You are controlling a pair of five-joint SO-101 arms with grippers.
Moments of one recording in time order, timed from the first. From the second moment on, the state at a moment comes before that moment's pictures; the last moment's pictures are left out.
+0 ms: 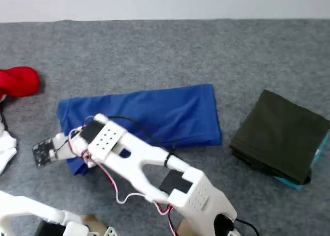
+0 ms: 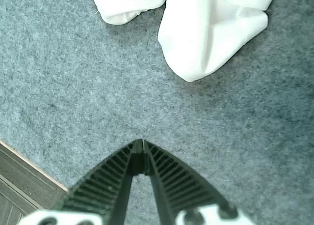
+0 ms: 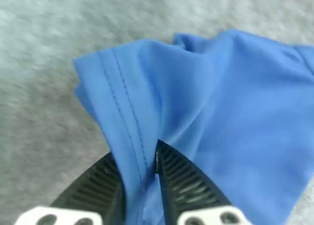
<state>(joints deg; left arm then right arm) -74.7 -23.9 36.8 64.0 -42.5 -62.1 33.4 -23.6 70.0 53.3</state>
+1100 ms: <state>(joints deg) -74.7 -23.9 36.8 64.0 -45.3 -58.2 33.4 -23.6 64.6 48.7</state>
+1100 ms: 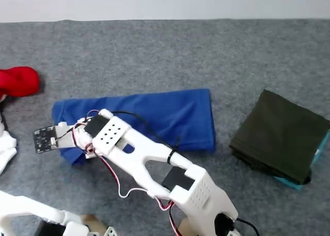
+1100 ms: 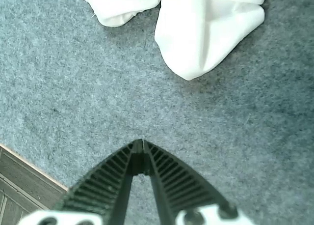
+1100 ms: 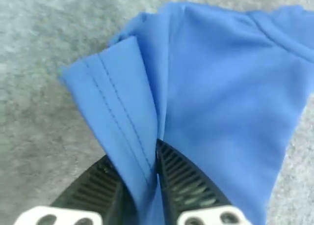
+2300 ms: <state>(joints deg) -74.0 -23.9 36.8 64.0 -45.4 -46.8 49.9 -64.2 81.7 35.9</state>
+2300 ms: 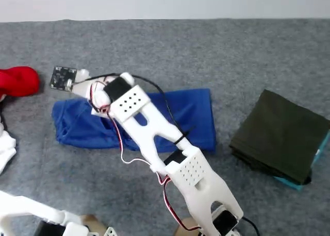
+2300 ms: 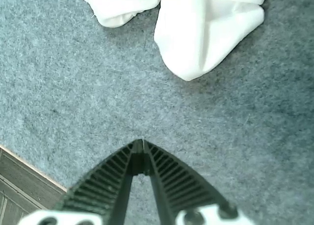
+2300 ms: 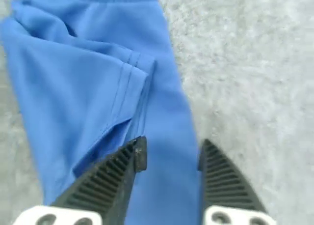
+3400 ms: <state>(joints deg) -71.2 -23.9 36.8 64.0 -45.6 -50.2 67.6 -90.6 100.3 30.4</state>
